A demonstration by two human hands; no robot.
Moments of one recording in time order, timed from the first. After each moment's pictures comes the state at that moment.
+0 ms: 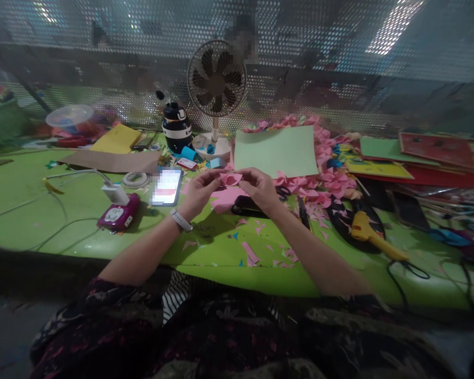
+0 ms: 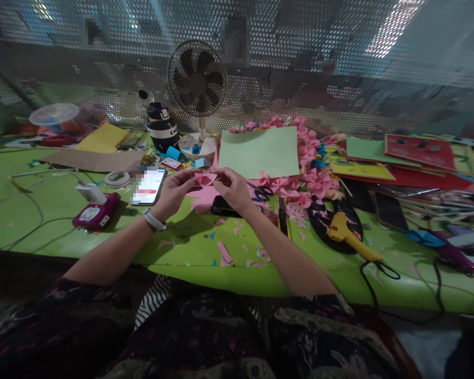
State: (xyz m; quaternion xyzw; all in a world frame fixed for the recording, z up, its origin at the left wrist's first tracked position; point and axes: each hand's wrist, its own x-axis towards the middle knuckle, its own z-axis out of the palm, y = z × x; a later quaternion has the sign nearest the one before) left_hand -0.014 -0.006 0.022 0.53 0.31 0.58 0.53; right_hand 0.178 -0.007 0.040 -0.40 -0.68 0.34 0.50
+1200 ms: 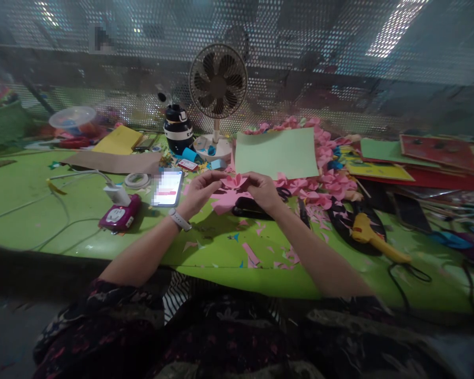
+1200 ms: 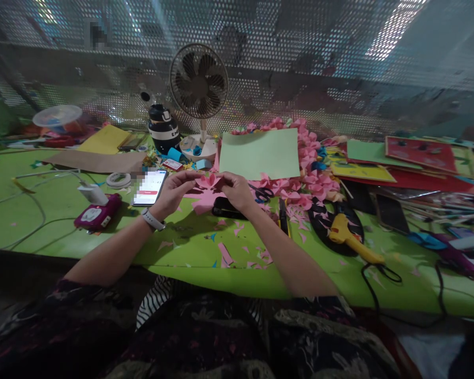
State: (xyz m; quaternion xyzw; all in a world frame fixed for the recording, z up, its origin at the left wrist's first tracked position) left_hand -0.022 -0.007 0.030 0.58 0.30 0.55 0.52; right_hand 0.186 0.006 0.029 -0.37 -0.68 0.40 0.49
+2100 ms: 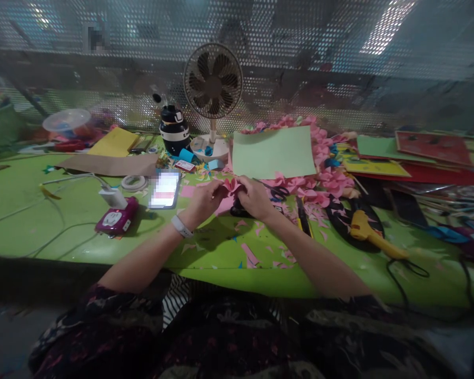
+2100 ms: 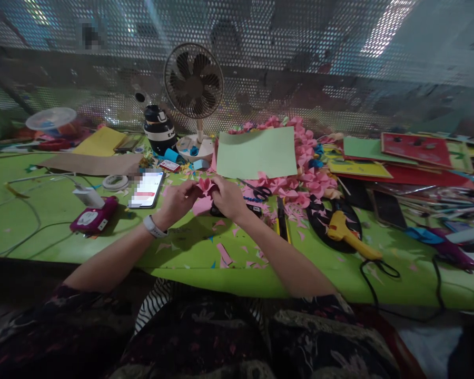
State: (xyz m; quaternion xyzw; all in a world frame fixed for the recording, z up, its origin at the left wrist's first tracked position) left_hand -0.014 -0.015 0.017 0.80 0.39 0.45 0.11; right_hand 0.170 -0.020 0.043 -0.49 -0.80 0.10 0.33
